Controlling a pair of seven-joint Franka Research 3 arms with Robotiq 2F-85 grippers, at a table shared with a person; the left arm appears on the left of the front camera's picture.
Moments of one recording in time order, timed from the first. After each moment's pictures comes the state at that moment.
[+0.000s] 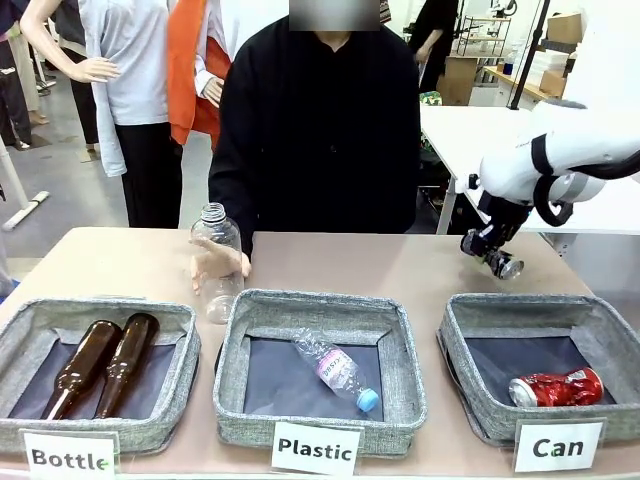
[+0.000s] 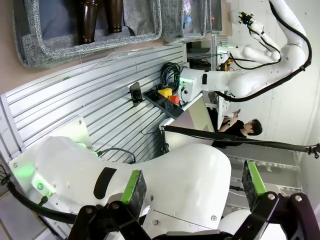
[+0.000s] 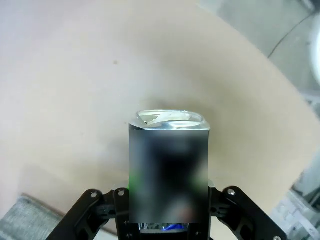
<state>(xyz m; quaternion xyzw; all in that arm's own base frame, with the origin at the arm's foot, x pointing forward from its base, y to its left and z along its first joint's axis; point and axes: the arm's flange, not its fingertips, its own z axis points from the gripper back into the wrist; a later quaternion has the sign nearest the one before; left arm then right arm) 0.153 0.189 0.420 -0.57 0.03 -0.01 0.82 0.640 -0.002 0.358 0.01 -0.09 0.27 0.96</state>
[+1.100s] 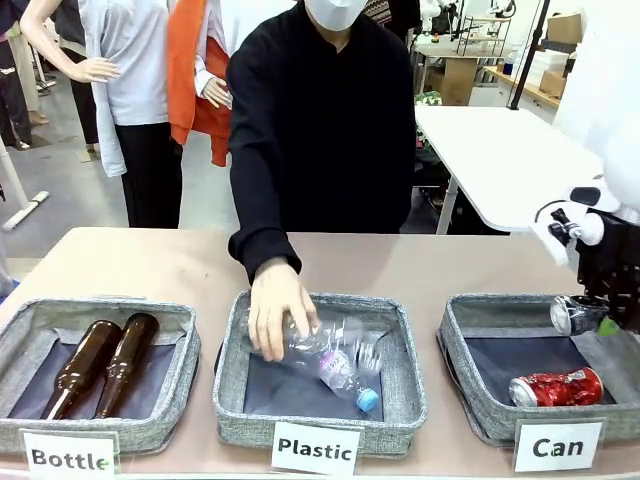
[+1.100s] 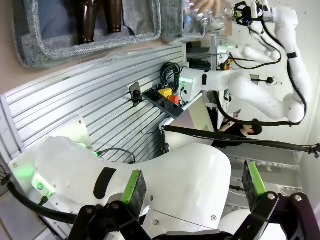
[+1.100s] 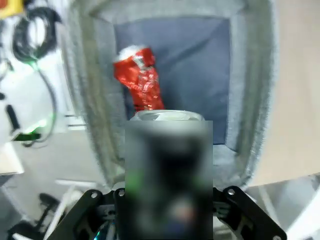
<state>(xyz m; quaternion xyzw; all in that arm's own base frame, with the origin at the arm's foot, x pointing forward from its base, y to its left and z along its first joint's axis) 0.153 0.189 0.420 -0.57 0.03 -0.01 0.82 0.371 -0.004 0.441 -0.02 0.03 0.68 0.73</state>
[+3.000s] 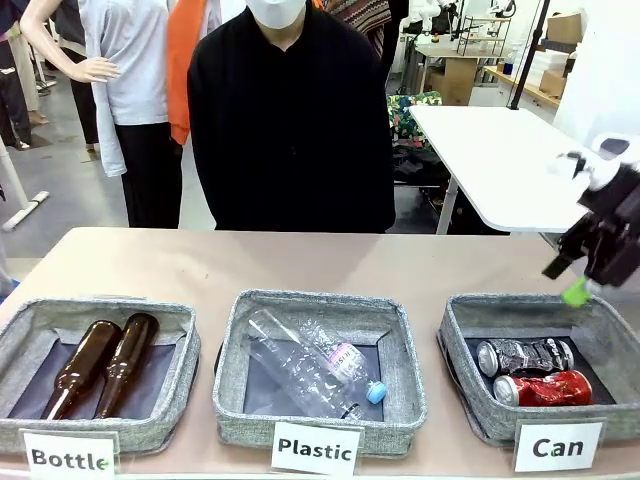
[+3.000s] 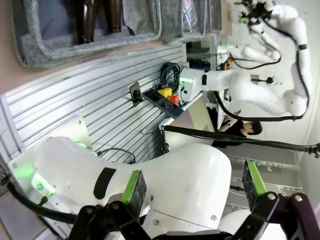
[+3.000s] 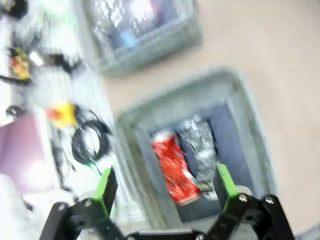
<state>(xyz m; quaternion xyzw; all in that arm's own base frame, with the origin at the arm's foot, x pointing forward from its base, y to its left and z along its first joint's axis) 0.153 0.189 0.420 -0.57 0.03 -0.01 0.82 0.392 -0.015 0.479 0.26 -0.09 0.52 0.81</state>
